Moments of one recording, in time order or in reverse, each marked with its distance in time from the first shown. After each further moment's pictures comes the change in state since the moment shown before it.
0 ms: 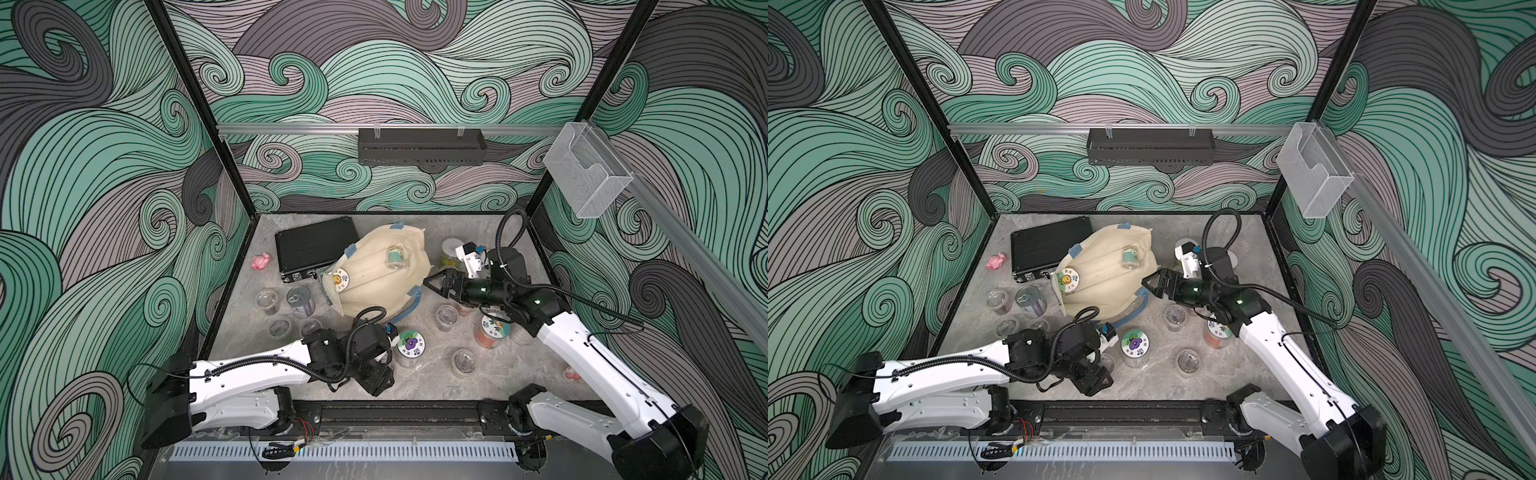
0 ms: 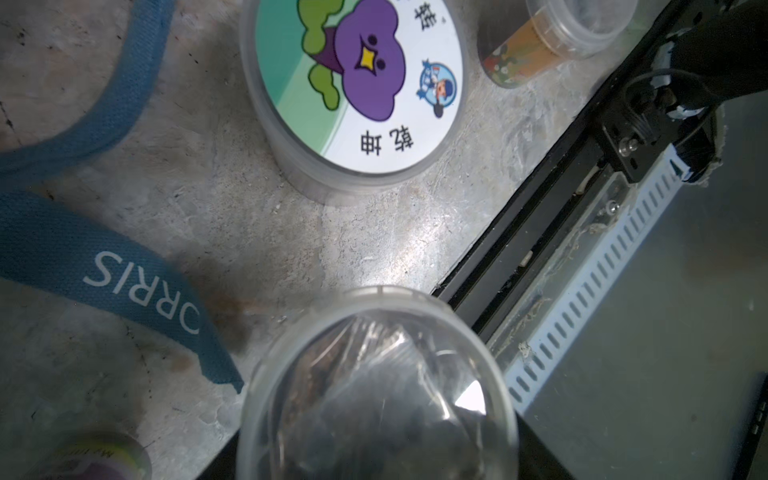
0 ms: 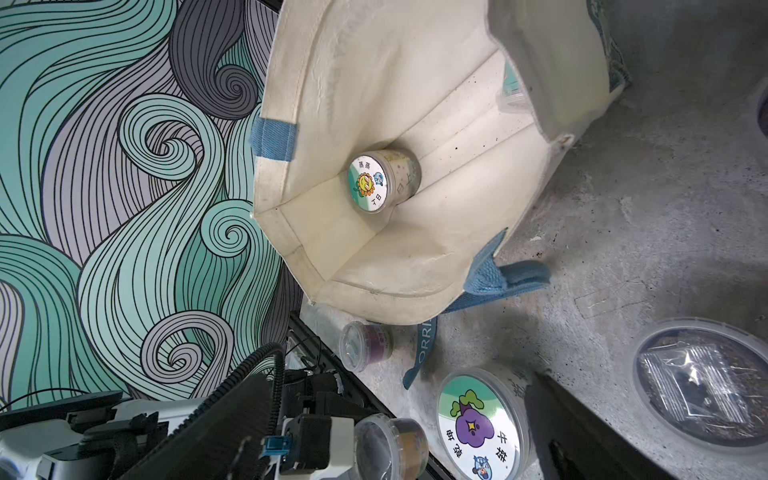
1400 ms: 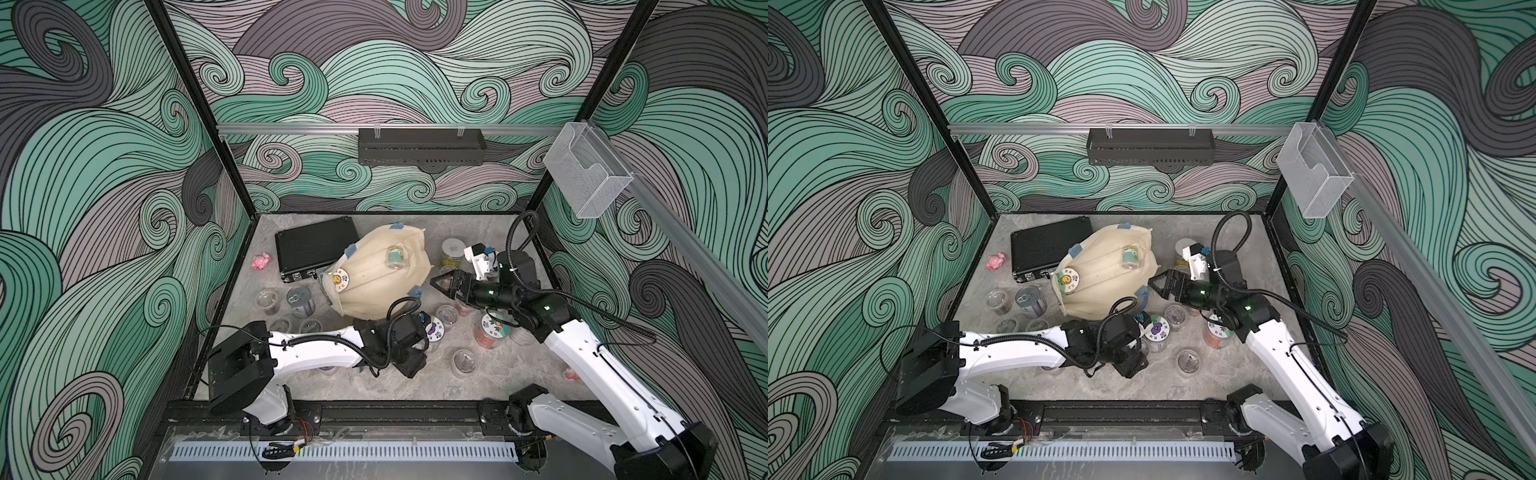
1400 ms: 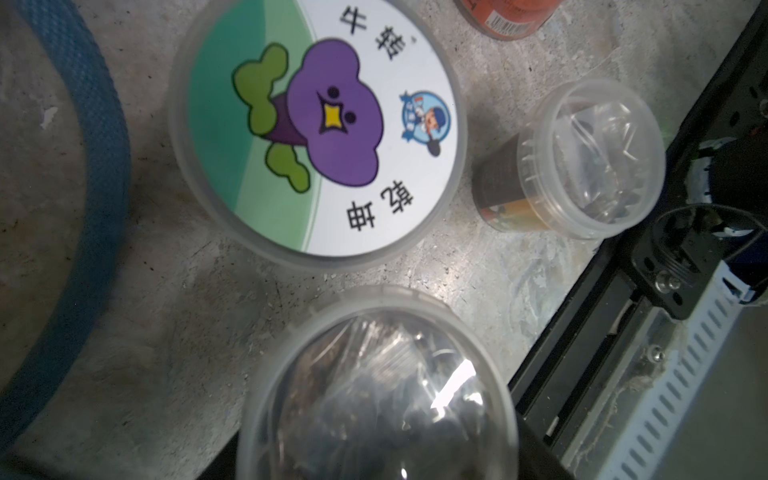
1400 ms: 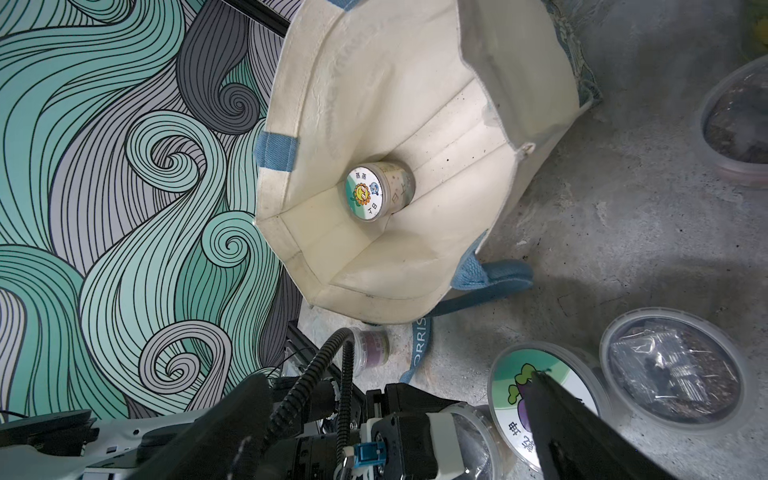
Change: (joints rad) left arm 0.000 0.378 0.151 0.285 -0.075 0.072; right arm -0.039 -0.063 -0.022 -0.024 0.004 -0.007
